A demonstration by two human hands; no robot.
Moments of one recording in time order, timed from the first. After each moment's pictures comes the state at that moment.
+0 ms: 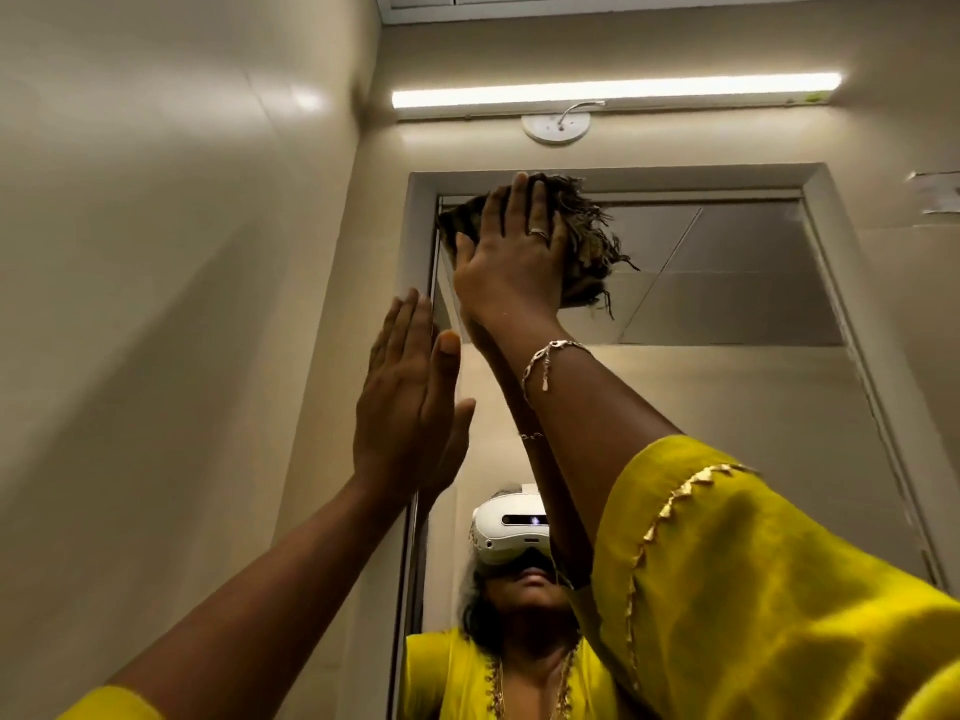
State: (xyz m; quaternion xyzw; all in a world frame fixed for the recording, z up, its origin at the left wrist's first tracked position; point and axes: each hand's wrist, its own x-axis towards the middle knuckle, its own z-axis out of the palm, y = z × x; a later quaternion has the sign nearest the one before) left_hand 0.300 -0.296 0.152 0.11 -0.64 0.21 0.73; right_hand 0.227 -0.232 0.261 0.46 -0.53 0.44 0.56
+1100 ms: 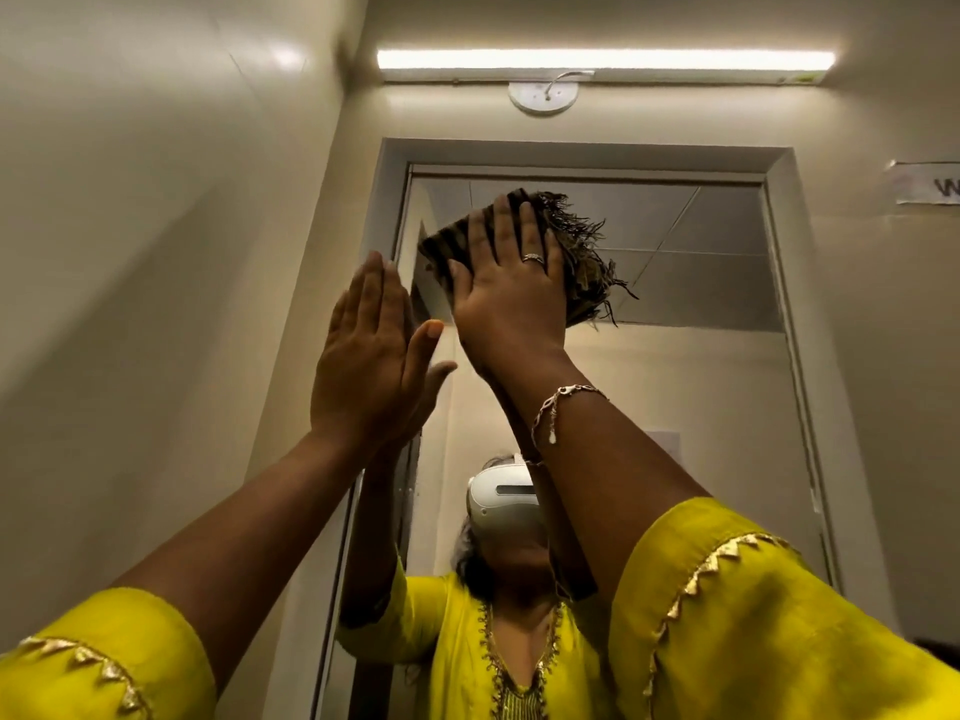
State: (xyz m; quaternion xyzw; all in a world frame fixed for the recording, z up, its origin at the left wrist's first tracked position) left_hand 0.299 -0.276 0.143 0.22 -0.63 0.28 0.69; right_hand 0.192 -0.207 0.208 0.51 -0.52 0.39 0.57
